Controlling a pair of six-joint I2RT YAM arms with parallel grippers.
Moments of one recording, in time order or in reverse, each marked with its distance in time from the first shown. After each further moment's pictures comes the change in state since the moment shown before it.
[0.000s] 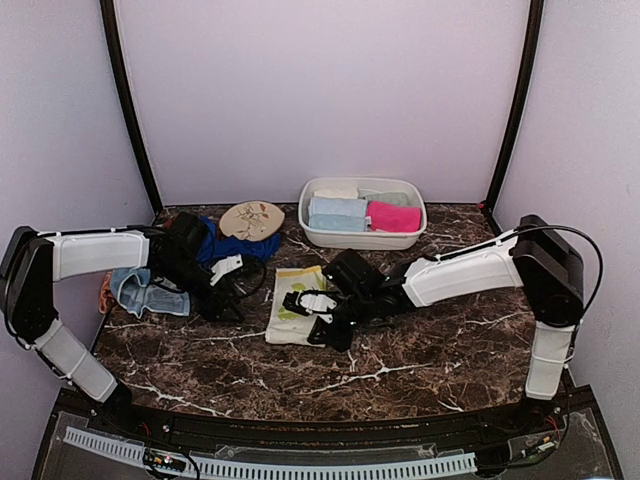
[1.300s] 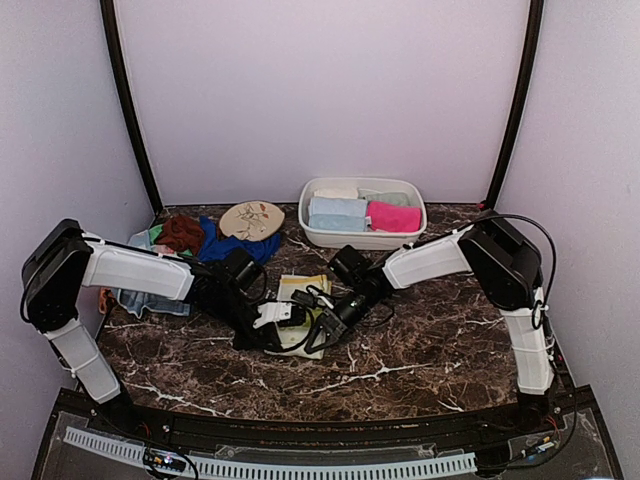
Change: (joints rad) left arm -0.354 0.140 -0.050 0.231 -0.110 0.027; right arm -0.187 0.277 0.218 -0.192 -0.766 0.388
